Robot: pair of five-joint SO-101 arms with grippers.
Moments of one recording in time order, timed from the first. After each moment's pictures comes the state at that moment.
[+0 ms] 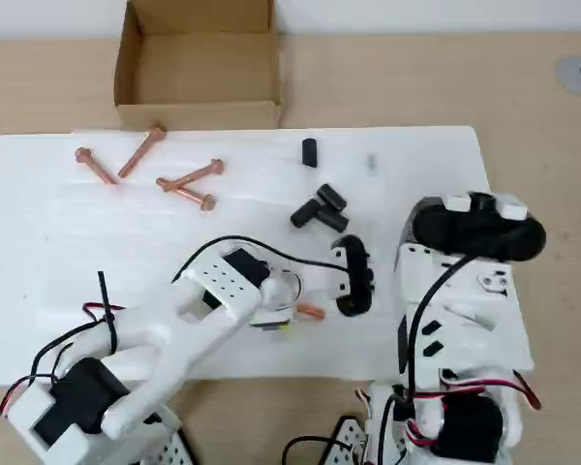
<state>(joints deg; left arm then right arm) 35.3 -7.1 43.0 45.4 -57.4 3.1 -91.4 56.9 58.3 -6.0</state>
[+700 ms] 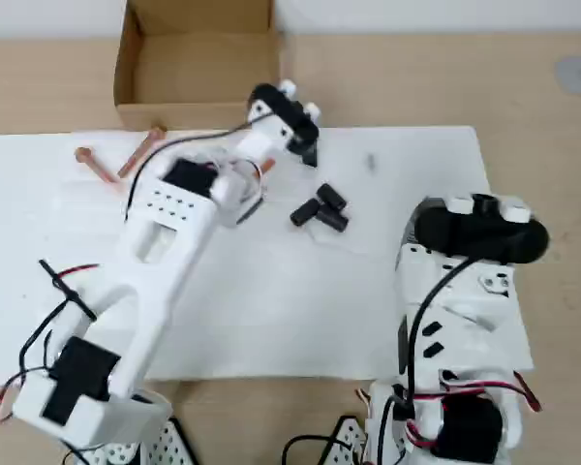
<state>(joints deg) 17.2 -6.3 12.7 59.3 -35.6 3.3 -91.5 56.8 58.2 -6.0</state>
